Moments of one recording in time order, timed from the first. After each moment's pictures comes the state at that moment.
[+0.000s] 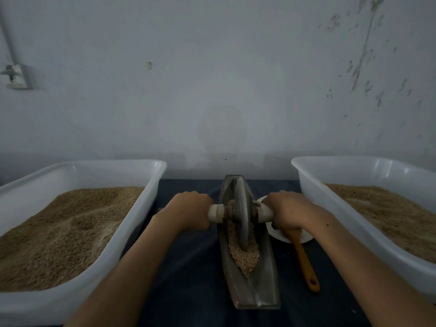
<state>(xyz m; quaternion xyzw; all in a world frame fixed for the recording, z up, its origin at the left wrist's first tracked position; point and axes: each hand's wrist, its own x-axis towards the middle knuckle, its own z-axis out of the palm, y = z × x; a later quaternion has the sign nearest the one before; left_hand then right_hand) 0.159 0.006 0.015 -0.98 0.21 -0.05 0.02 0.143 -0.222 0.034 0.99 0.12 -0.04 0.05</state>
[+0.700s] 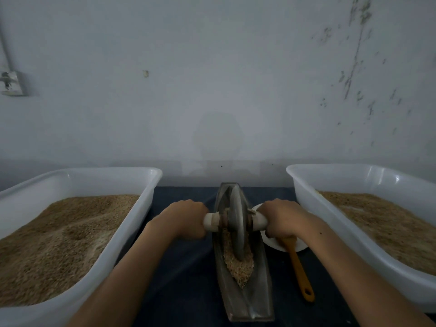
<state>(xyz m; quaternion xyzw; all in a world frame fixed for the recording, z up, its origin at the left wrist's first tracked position) 0.161 0.005 0.019 -0.97 0.22 0.01 -0.01 0.145 -0.224 0.032 0.99 0.12 -0.04 0.02</state>
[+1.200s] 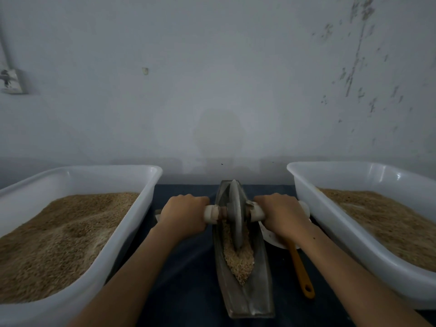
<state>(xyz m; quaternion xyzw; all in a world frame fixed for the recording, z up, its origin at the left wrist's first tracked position) 0.162 0.007 0.003 -0.96 0.19 -0.19 0.02 0.147 -0.222 0.014 0.98 0.13 0.15 0.01</state>
